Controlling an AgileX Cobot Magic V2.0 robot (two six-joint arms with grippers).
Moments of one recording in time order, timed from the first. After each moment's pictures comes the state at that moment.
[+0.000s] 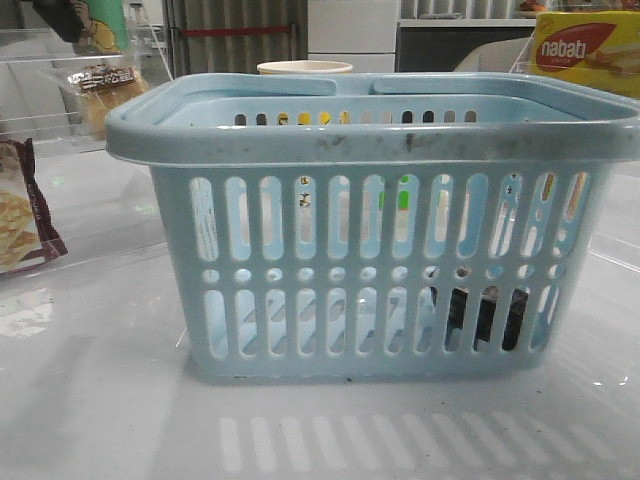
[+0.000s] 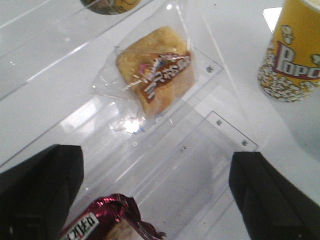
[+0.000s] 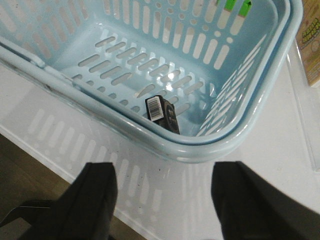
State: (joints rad) left arm -0.09 1.66 -1.41 -0.13 0.49 0.19; right arm 0.44 0.85 -0.85 0.05 0.79 -0.08
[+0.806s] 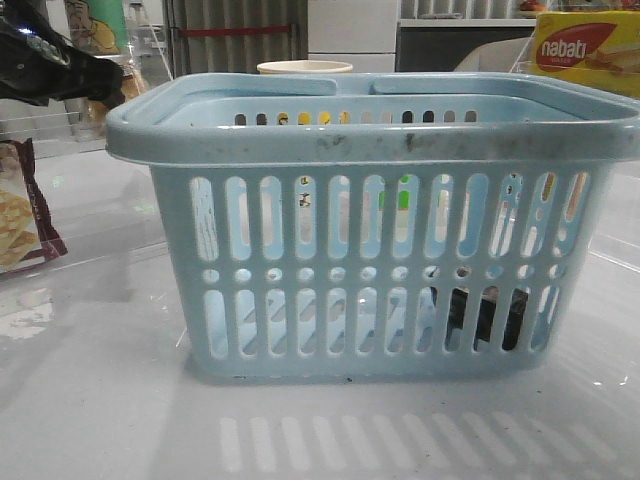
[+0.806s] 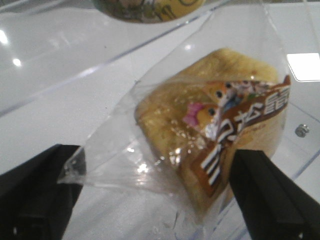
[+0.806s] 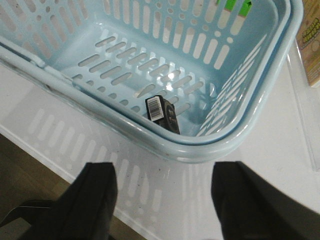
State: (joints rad) left arm -0.09 2.02 -1.50 -0.16 0.06 0.19; right arm 0.44 0.85 -0.85 0.05 0.79 -0.08
